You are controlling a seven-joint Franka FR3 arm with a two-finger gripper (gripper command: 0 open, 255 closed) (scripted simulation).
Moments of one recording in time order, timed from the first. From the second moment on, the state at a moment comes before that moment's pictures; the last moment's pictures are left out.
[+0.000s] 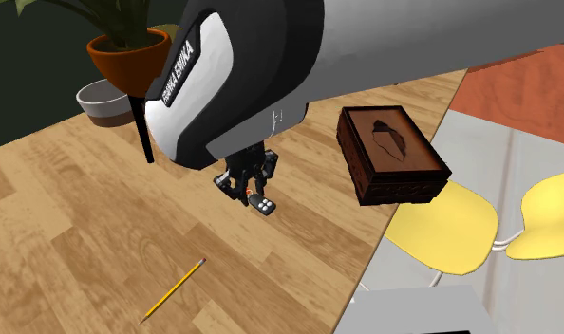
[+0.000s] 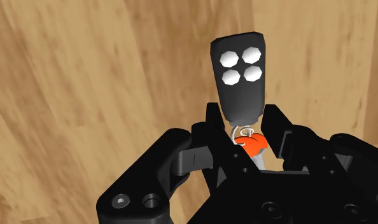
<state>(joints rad) 0.23 -0.06 0.34 -2.36 0.02 2.25 -0.07</state>
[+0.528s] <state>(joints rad) 0.23 -0.12 0.33 -2.31 0.04 2.15 -0.08</state>
